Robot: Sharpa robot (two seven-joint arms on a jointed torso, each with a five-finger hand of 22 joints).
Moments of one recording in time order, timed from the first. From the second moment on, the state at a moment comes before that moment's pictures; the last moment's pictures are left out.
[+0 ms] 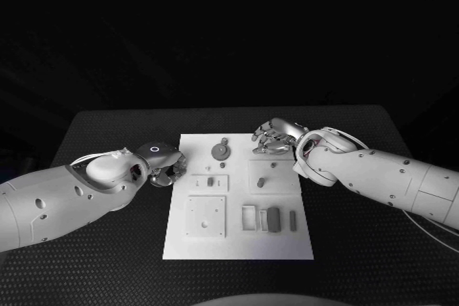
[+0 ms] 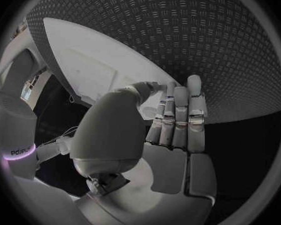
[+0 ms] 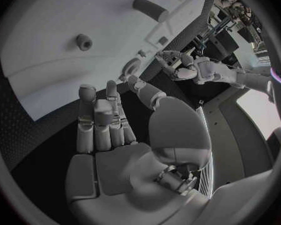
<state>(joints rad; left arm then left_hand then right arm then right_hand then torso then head) 1.27 -0.79 -0.23 1.37 -1.77 -0.24 -0.04 1.35 -0.13 0.62 0.14 0.37 0.93 0.15 0.33 0.07 1.16 0.10 0.13 0.34 0.91 -0.01 1.15 0.63 0.03 1.16 -0.11 0.26 1.31 1.11 -0.71 0.05 1.31 -1.29 -0.32 -0.05 1.08 -0.16 0.64 -0.24 0.07 0.83 0.17 0.26 0.43 1.21 0.07 0.17 0.44 1.24 -0.04 1.35 0.77 0.20 1.17 0.00 0.77 1.31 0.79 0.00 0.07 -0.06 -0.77</state>
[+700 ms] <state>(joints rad) 1.27 -0.79 -0.23 1.37 -1.77 -0.25 -0.04 1.29 -0.13 0.68 0.10 0.37 0.93 0.15 0.32 0.05 1.16 0.10 0.12 0.35 0.91 -0.01 1.14 0.63 0.03 1.16 -0.11 0.27 1.31 1.11 -0.71 0.05 1.31 -1.29 -0.32 -0.05 1.08 -0.16 0.64 -0.24 0.07 0.83 0.18 0.26 0.43 1.22 0.07 0.17 0.44 1.24 -0.04 1.35 0.77 0.20 1.17 0.00 0.77 1.31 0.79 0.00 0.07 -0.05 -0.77</state>
